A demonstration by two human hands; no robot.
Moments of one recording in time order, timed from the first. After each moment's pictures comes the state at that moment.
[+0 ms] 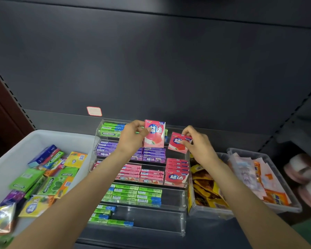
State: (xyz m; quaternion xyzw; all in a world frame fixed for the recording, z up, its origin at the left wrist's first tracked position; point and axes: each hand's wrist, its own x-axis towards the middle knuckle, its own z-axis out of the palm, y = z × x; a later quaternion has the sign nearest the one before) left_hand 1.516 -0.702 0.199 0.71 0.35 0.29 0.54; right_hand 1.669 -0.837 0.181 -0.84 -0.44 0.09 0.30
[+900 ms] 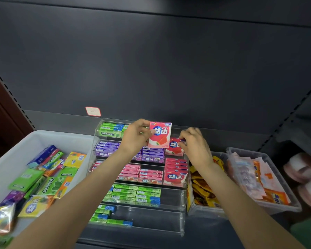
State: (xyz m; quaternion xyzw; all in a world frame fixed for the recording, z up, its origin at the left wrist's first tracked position) left_hand 1.523 -0.706 0.196 0.72 0.32 0.26 0.56; right_hand 1.669 -0.830 0.164 -0.85 -0.48 -0.06 0.20
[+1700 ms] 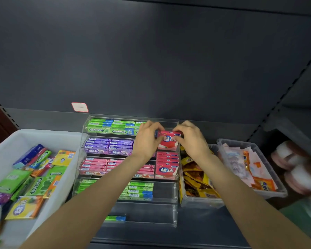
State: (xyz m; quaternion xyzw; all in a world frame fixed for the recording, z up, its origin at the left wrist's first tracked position) left_hand 1.570 -0.732 0.150 0.89 0.26 0.28 0.26; right_hand 1.677 -0.841 0.171 -0.85 -0.47 0.00 0.24
